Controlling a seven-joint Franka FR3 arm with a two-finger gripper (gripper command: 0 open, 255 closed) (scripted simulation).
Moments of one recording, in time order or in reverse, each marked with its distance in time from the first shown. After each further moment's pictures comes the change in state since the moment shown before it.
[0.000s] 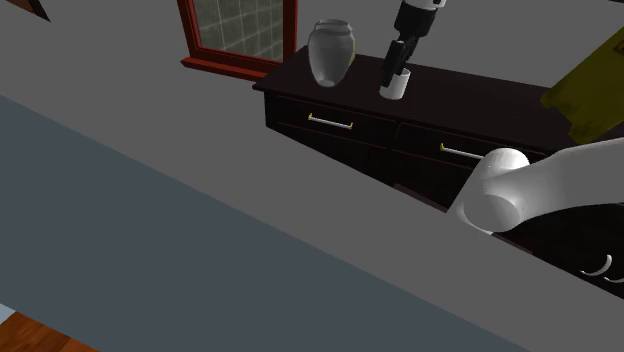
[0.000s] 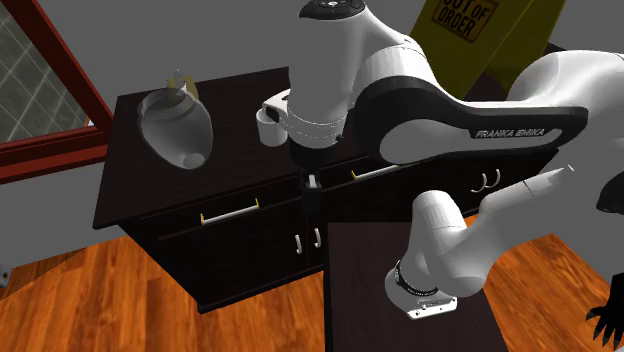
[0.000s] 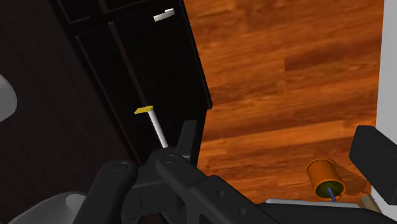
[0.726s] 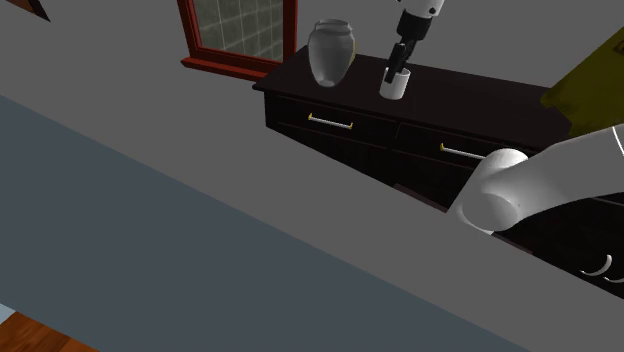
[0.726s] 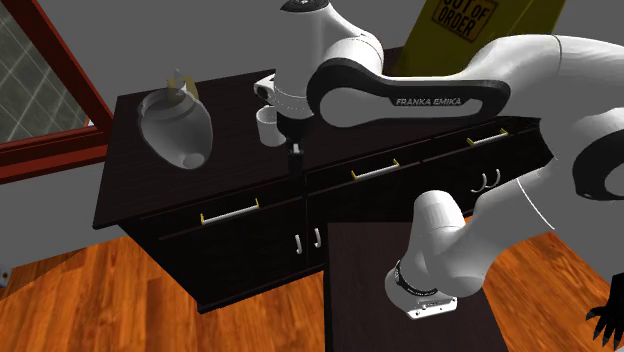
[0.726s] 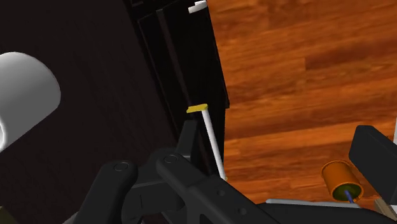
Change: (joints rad) arm -0.039 0.136 -0.200 0.025 -0.086 0.127 -0.213
